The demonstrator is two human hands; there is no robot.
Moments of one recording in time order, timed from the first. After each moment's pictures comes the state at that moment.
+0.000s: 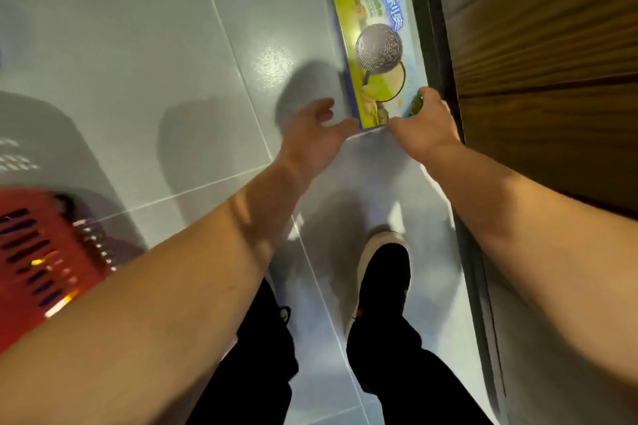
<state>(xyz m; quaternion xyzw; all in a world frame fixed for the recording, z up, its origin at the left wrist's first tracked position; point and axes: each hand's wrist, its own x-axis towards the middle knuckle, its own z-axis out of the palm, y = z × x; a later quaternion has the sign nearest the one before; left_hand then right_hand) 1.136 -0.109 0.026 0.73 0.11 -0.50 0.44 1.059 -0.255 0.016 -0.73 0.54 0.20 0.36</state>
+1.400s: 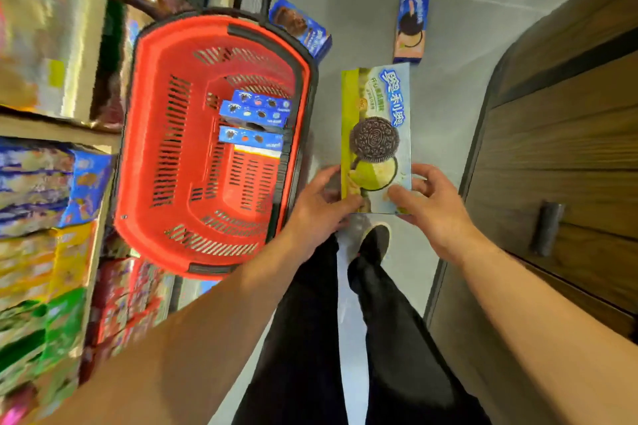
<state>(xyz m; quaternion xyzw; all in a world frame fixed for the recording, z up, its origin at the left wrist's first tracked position) 1.015 0.137 0.537 0.63 0.26 -0.36 0.64 1.008 -0.043 0.529 -0.63 0.33 0.27 0.65</state>
